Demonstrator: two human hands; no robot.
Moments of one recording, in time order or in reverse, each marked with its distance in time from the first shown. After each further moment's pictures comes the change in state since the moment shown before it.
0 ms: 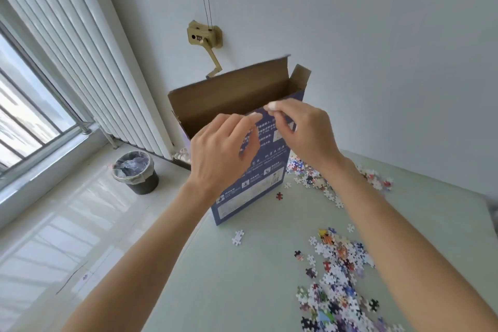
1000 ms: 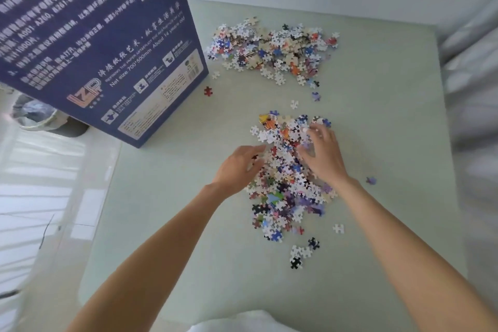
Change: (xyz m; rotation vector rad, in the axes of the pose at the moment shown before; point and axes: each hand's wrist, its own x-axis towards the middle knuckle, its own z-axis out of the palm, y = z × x) left_hand -0.254 0.153 0.154 -0.636 -1.227 -0.298; right_hand -0.394 0.094 0.002 -0.200 -0.495 1.003
